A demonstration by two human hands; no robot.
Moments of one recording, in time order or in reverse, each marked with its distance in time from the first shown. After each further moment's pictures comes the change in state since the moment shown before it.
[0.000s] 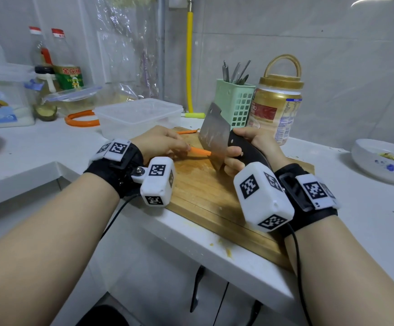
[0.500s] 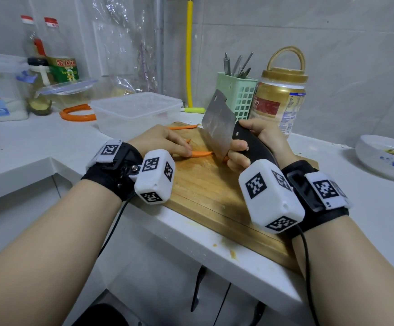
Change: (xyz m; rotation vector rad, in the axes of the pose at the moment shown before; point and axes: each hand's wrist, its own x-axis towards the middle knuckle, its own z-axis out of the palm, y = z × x) left_hand 0.009 -0.017 -0.003 0.091 -0.097 0.086; right_hand -0.002 -0.001 0.000 0.010 -0.019 -0.031
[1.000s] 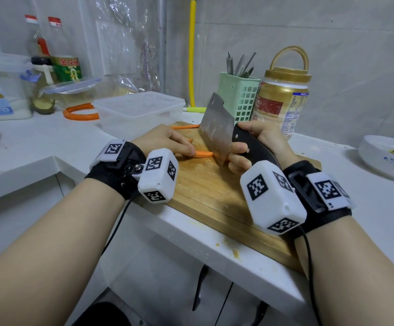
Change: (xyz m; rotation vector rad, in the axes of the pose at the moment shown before) left_hand 0.000 -0.001 0.000 0.006 -0.002 0.029; right_hand 0.001 0.001 0.002 -0.072 0.008 0.038
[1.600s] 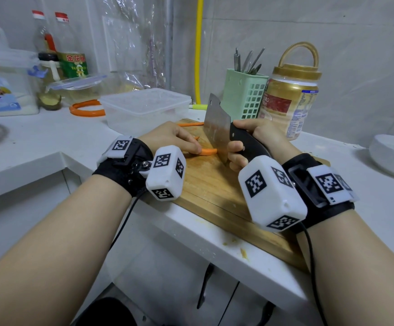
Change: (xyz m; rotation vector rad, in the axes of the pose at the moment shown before) left_hand 0.005 -0.005 -0.001 0.028 -0.013 0.040; right_hand 0.010 -0.003 0.016 -0.053 0.105 0.015
